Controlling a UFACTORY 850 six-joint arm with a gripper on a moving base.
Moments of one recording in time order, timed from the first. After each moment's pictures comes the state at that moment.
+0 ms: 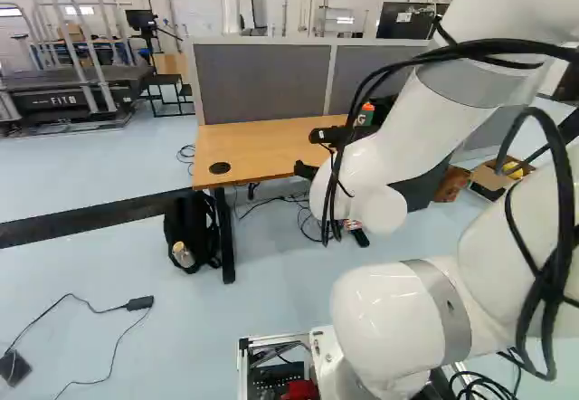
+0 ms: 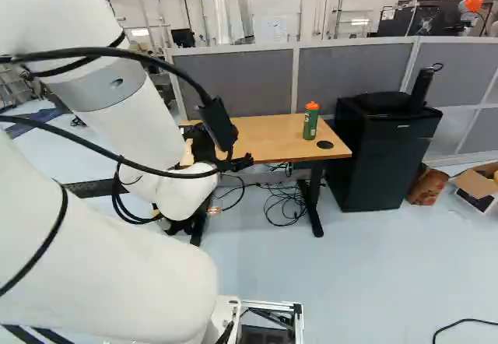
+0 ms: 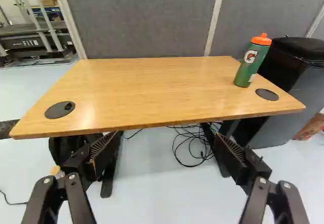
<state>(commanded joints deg) 0.0 16.0 -5.0 0.0 50.0 0.0</state>
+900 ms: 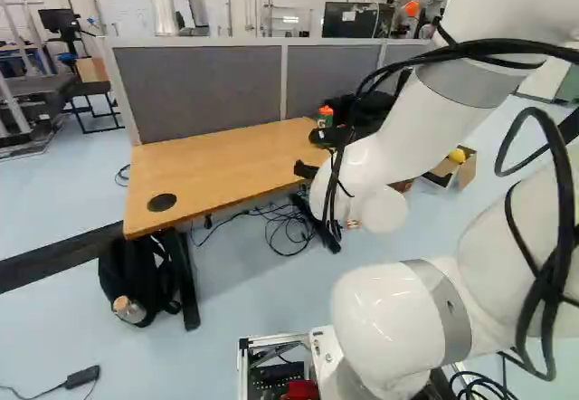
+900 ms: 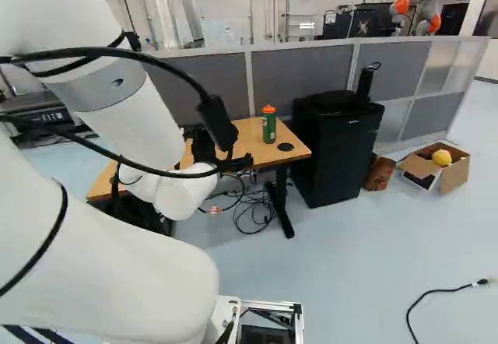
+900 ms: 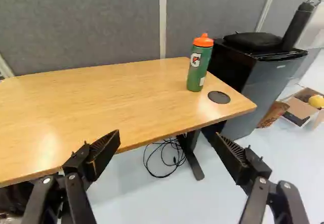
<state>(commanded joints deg) 0.0 16.0 -5.0 0.0 50.0 0.0</state>
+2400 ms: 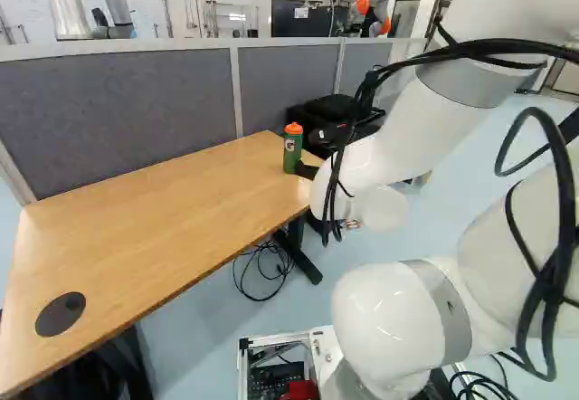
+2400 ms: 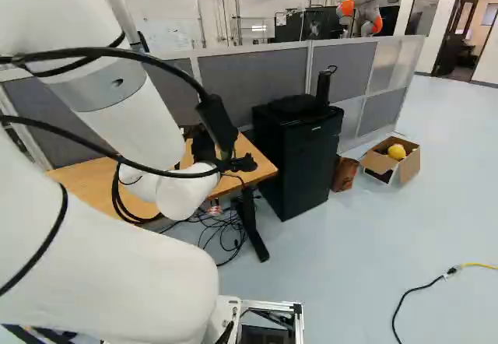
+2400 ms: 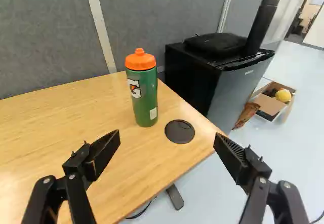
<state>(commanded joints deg) 0.0 16.0 -5.0 0.0 50.0 0.0</state>
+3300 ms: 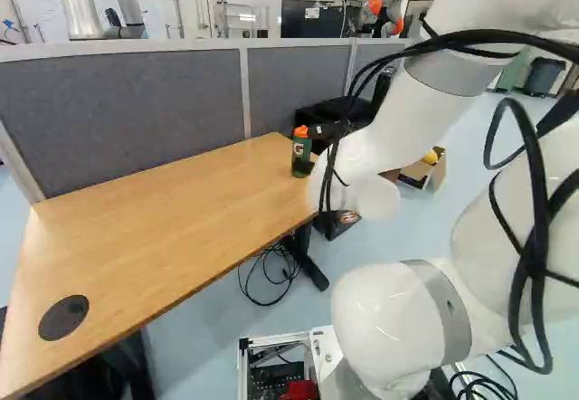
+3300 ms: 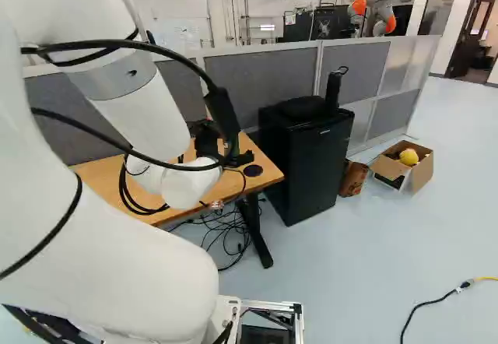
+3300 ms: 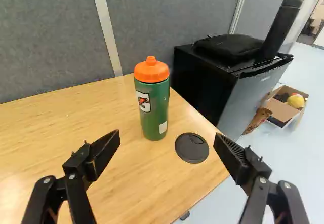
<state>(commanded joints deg) 0.0 11.3 -9.0 0.0 50.0 0.0</state>
